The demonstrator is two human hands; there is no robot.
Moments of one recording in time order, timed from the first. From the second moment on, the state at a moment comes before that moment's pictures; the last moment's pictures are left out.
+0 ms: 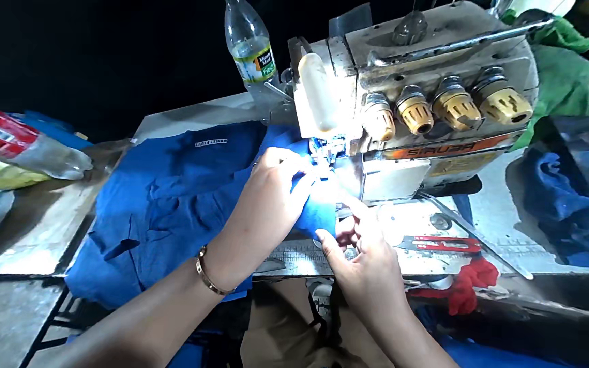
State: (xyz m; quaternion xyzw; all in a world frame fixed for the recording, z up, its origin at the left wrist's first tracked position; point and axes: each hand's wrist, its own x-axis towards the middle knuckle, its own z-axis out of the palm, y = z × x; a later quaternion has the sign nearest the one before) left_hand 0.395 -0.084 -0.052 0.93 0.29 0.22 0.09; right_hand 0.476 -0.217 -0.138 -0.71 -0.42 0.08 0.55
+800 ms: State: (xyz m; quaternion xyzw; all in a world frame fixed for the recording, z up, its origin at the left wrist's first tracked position) left_hand 0.376 -0.097 -0.079 0.92 0.25 0.30 0.09; right_hand 0.484 -0.226 -0.130 -0.60 -0.29 0.34 0.67
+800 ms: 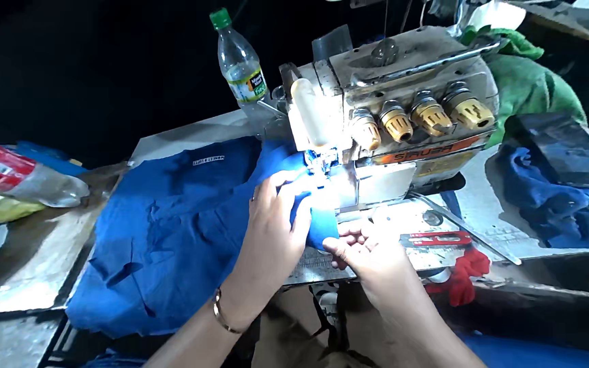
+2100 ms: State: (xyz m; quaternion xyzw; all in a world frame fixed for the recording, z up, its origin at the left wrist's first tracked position) left_hand 0.376 -0.048 -0.058 0.96 0.25 0.14 0.05; right_hand 0.492 -0.190 -0.111 -0.73 -0.35 0.08 0.59
